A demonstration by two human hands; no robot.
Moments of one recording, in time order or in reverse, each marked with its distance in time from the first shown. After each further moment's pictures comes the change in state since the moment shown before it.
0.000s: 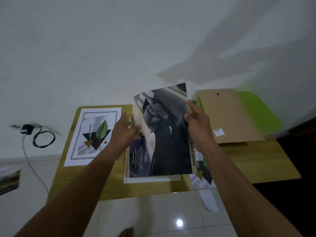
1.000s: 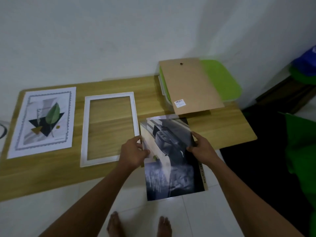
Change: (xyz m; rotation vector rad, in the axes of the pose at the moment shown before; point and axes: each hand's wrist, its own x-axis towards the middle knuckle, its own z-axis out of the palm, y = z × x) left_hand -0.093 -0.060 0.169 0.244 -0.261 0.006; right_hand -0.048 0.182 -0.181 -0.529 -0.117 0.306
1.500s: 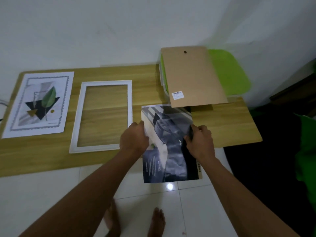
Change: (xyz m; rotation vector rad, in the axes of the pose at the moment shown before) left_hand 0.023 0.016 0.048 0.641 0.165 0.180; right_hand 0.024 0.023 -0.004 -0.492 0.199 -0.204
